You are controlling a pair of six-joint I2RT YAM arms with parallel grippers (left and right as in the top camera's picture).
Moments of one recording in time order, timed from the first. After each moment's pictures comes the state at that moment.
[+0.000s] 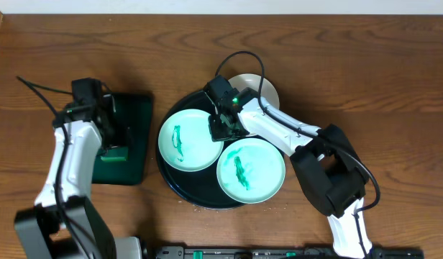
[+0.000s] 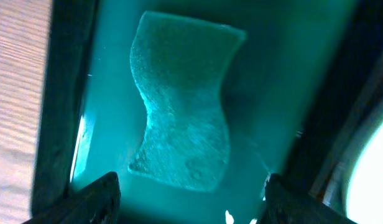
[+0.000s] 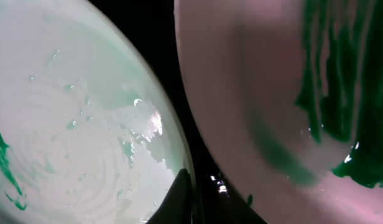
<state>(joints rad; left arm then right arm) 0.24 1.56 1.04 -0.83 -0.07 0.03 0.70 2.16 1.57 -0.75 -0.14 0.53</state>
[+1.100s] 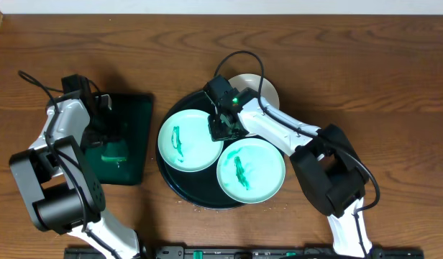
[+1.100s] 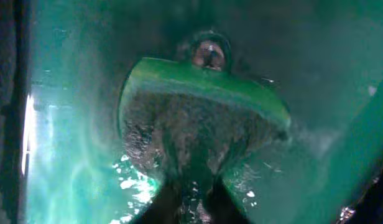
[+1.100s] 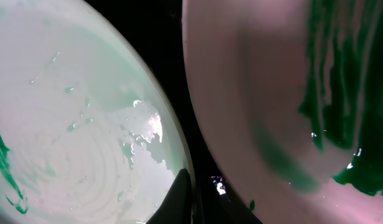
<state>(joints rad) 0.34 1.88 1.18 -0.79 0.07 0.09 0.70 2.16 1.57 -0.74 -0.14 0.51</state>
